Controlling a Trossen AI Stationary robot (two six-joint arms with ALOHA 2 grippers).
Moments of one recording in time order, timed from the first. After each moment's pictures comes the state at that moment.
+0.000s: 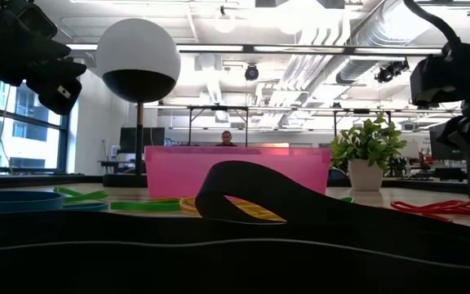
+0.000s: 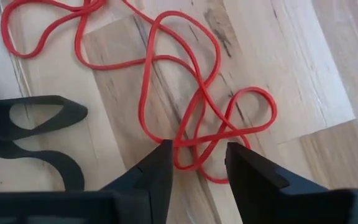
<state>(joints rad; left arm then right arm) -0.17 0.13 0.01 0.03 -0.10 -0.34 0.61 1.49 0.66 -0.40 0.19 0.96</state>
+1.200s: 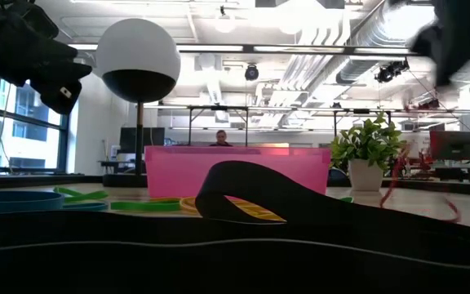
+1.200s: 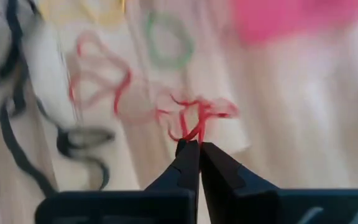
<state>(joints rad) -0.17 0.13 0.01 0.04 -0.16 -0.34 0.56 1.36 1.04 -0.93 0.31 0.80</state>
